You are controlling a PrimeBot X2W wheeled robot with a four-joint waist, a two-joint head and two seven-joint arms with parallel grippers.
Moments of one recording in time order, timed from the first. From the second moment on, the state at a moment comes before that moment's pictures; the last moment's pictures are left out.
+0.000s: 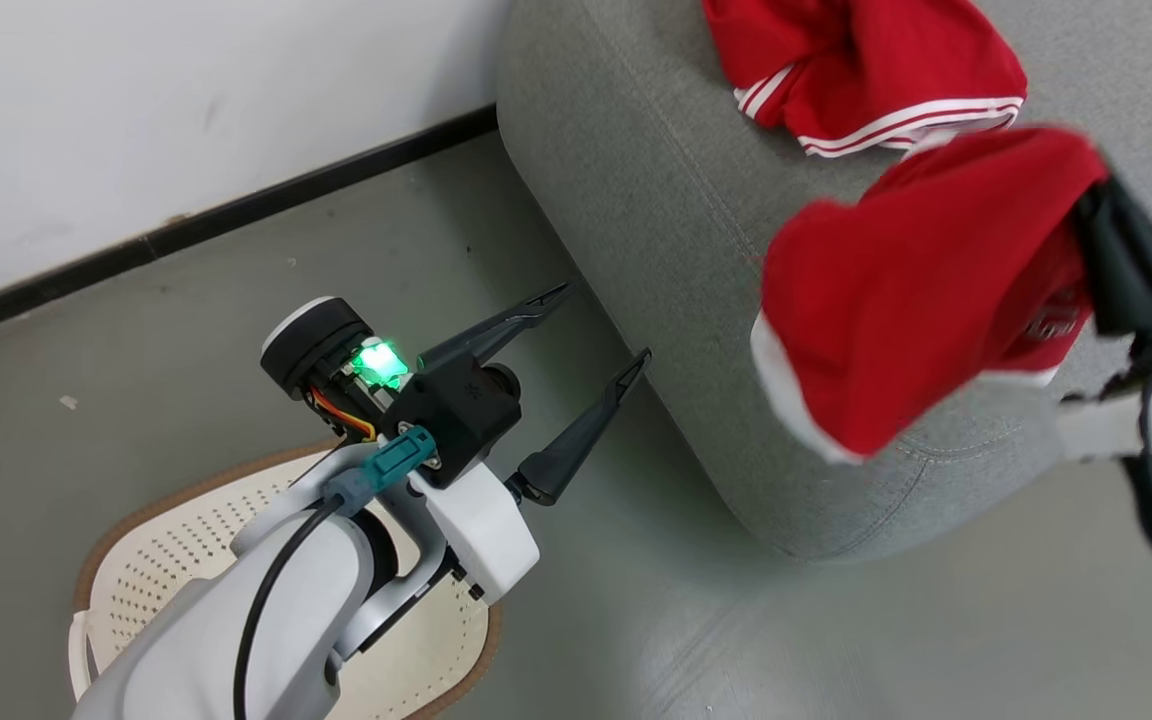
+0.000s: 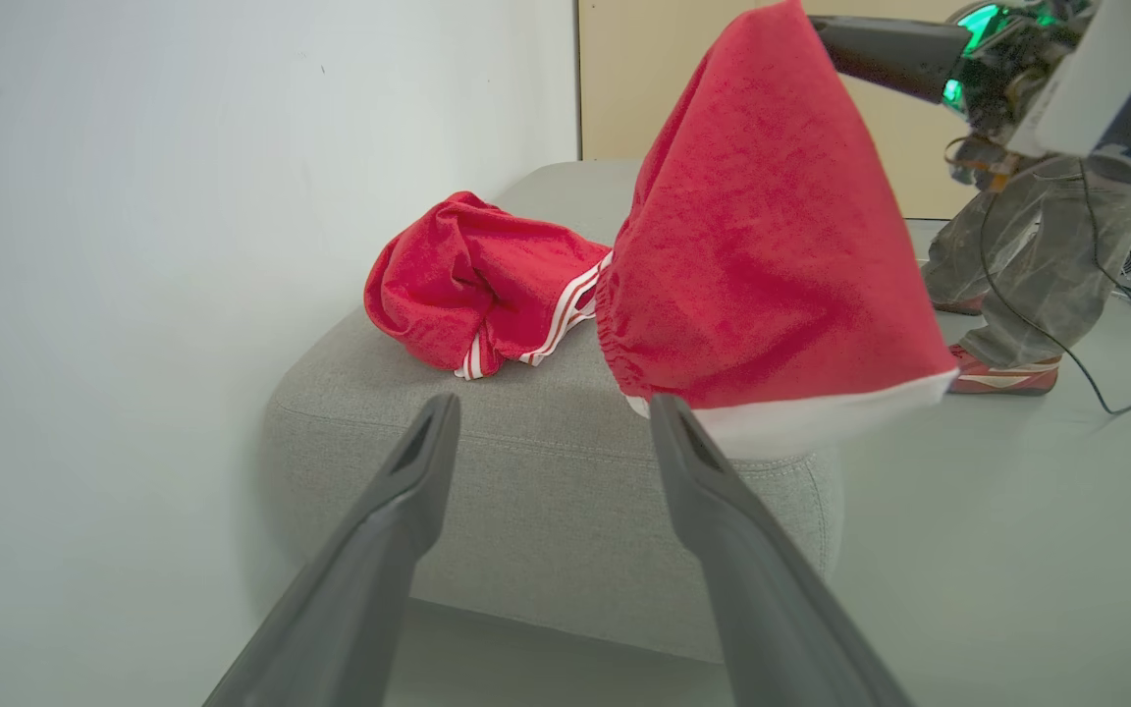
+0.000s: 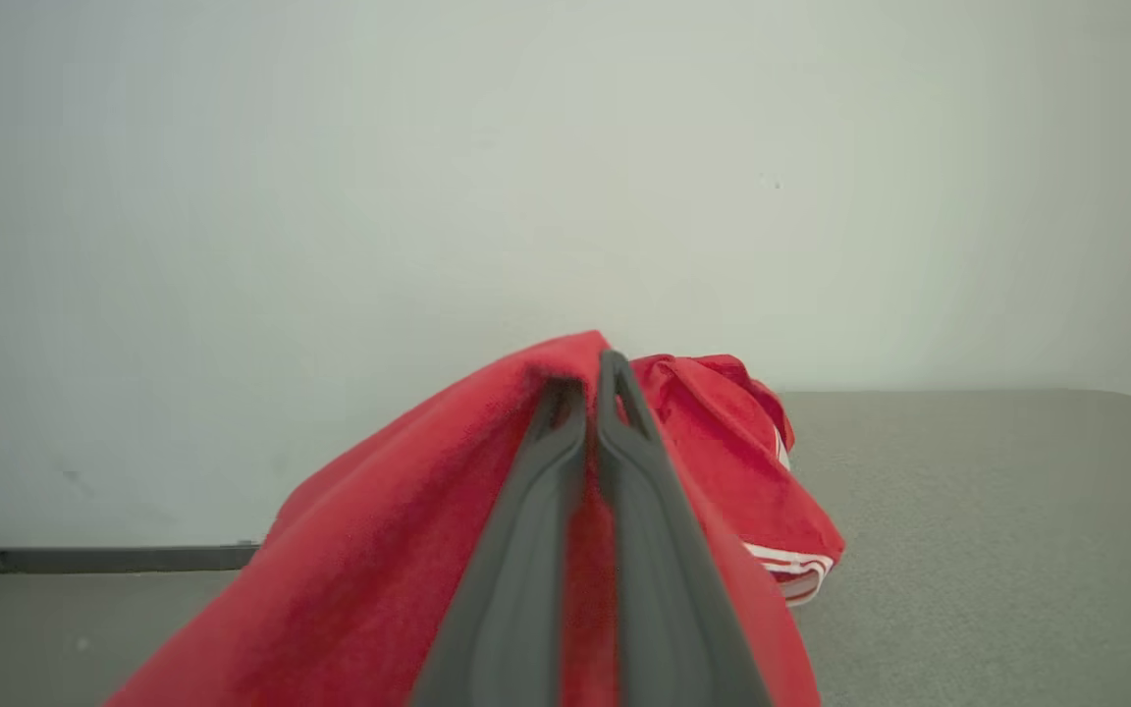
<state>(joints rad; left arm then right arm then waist) -0.58 0.26 -0.66 -0.15 -0.36 -0.10 0.15 -0.35 -0.30 0.06 -0.04 0.30 0.12 -0.26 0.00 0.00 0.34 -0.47</state>
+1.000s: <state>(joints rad) -0.65 0.29 -0.65 -0.29 -0.32 -0.06 0.29 -0.97 -0.55 -0.13 0.29 0.33 0.12 -0.26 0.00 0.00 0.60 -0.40</state>
